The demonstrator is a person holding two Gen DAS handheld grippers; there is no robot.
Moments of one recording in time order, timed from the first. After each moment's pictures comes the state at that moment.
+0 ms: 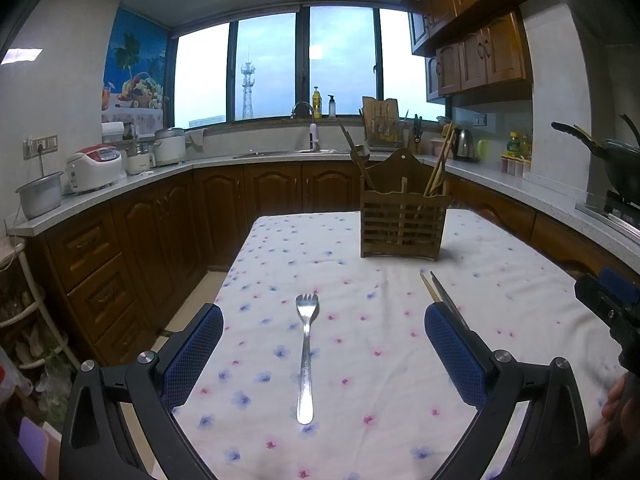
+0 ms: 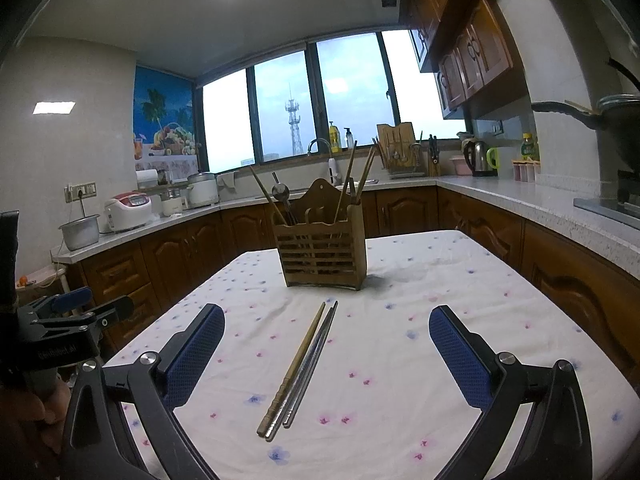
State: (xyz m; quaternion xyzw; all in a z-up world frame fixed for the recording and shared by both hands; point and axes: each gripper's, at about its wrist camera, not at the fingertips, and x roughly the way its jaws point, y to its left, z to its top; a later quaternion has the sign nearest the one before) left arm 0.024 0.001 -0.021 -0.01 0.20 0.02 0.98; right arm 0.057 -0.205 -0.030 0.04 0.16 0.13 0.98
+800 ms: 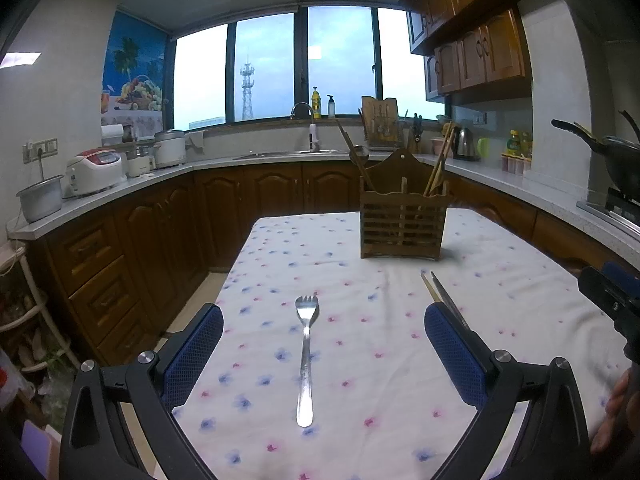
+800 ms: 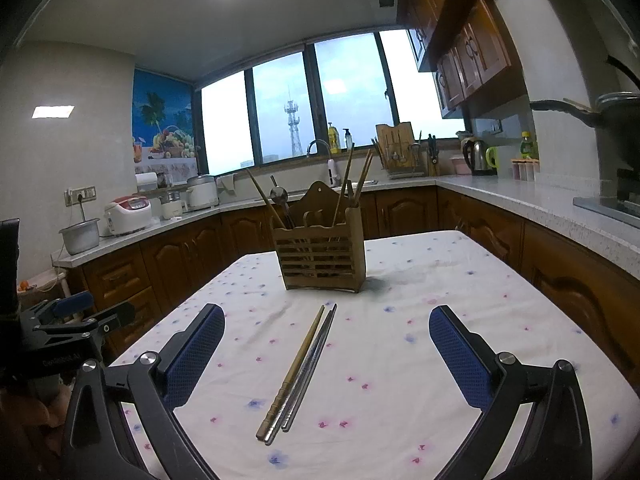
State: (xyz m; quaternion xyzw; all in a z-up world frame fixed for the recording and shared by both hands) left arm 0.025 0.000 -0.020 -0.01 0.20 0.02 0.98; right arm 0.059 -0.208 -0.020 0.04 0.16 0.13 0.98
